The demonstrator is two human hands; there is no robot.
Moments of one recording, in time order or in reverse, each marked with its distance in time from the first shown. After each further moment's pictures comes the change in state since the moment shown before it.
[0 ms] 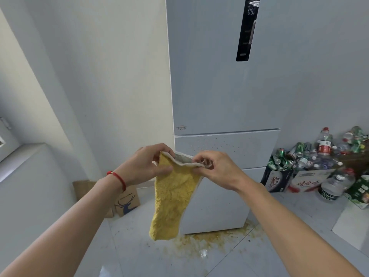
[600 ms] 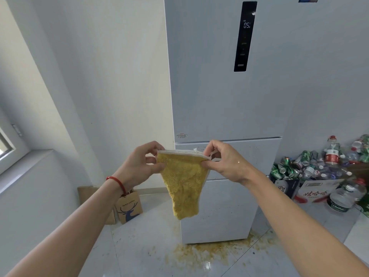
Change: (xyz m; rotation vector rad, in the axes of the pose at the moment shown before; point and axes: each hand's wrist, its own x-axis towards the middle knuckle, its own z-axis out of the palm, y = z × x) left_hand 0.001 0.021 0.002 -0.307 0.200 -0.167; right_hand 0.009 -0.002 -0.046 0.220 0.000 0.091
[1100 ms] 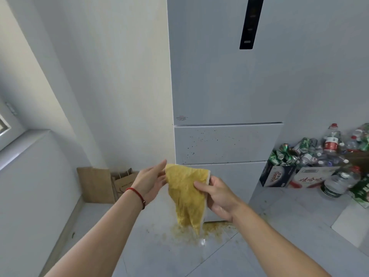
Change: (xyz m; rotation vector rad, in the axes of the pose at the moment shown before) left_hand -0.020 -0.085 0.079 -0.839 0.173 -0.661; right_hand -0.065 0.069 0.093 0.977 -0.083 0.504
